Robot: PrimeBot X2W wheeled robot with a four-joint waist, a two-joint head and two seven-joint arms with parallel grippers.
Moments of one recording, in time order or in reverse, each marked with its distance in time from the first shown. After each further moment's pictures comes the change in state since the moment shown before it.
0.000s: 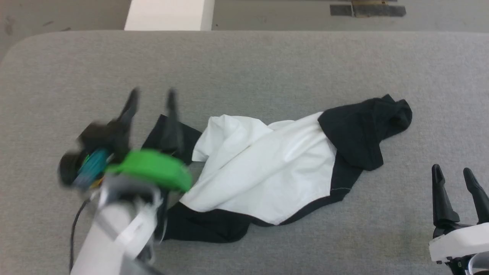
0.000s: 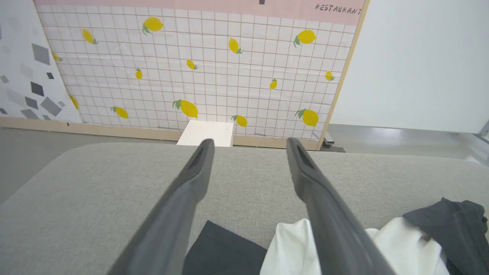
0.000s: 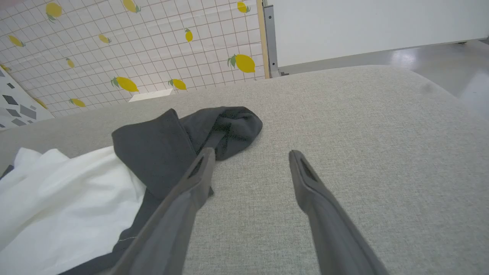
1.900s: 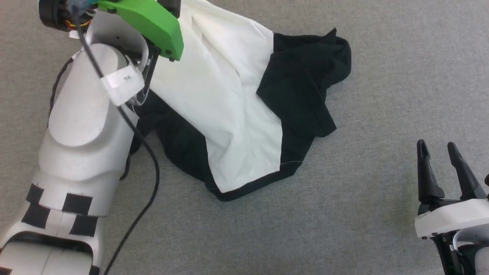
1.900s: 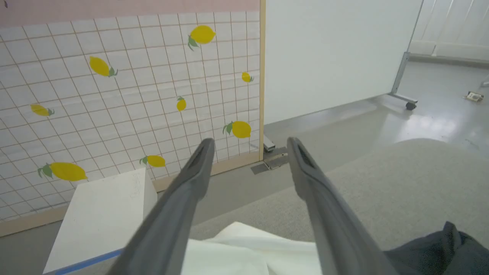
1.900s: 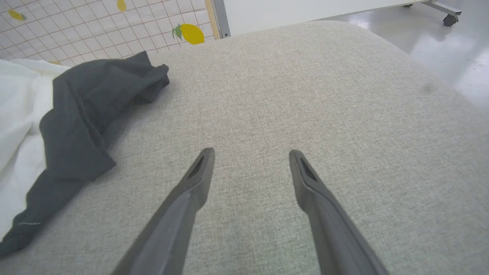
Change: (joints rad) left arm -0.754 0.047 -0.130 0.689 -0.057 -0.229 -0.146; right arm -0.122 0.000 0.054 0.081 0.008 0.000 -0.047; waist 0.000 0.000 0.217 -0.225
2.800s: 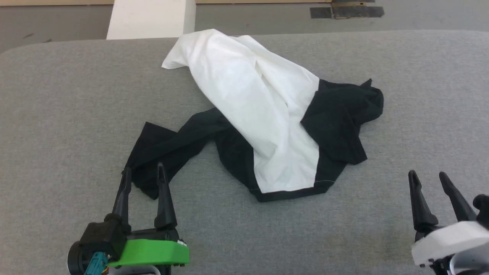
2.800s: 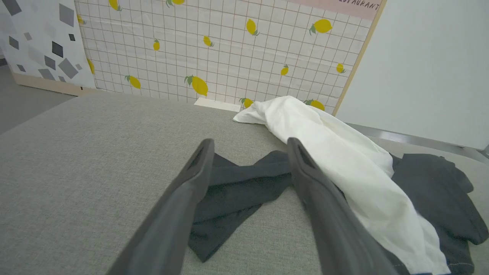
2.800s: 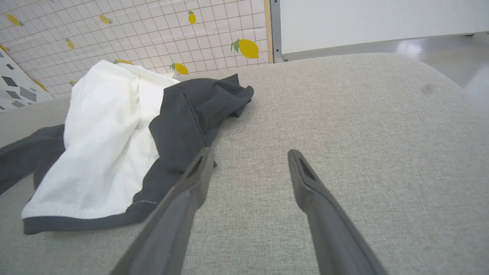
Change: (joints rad) left arm 1.073 -0.054 0.092 -0.658 -0.033 0.316 -0.230; right arm 0.129 0.000 0.016 -0.068 -0.036 0.000 0.093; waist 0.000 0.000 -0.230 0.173
